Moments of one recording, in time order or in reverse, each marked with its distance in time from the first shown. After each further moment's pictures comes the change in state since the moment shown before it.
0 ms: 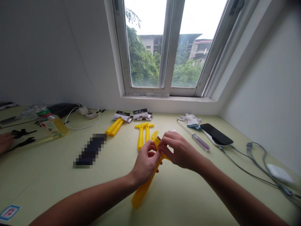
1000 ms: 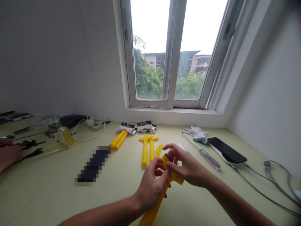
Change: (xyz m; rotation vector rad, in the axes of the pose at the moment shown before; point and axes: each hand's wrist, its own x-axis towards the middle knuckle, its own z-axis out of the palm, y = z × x) left_hand -0.002 -0.001 0.003 -0.008 -0.071 0.025; right_hand 0.001 0.005 0.004 0.628 -0.082 0.359
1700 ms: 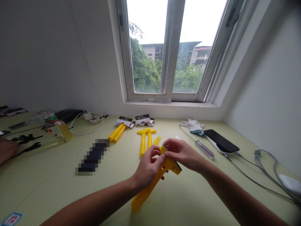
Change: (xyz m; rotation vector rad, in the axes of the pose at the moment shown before) left_hand 0.006 0.005 -0.008 -0.095 -0.036 -0.017; right_hand 0.003 0.011 -0.003 0.422 -0.083 0.099
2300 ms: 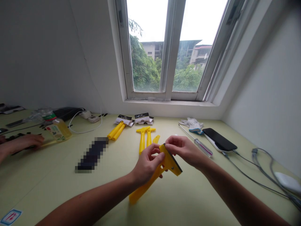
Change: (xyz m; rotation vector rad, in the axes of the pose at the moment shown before) left_hand -0.001 0.008 -0.002 0.008 -0.054 0.003; right_hand -0.005 -0.019 -0.004 -0.158 0.121 0.005
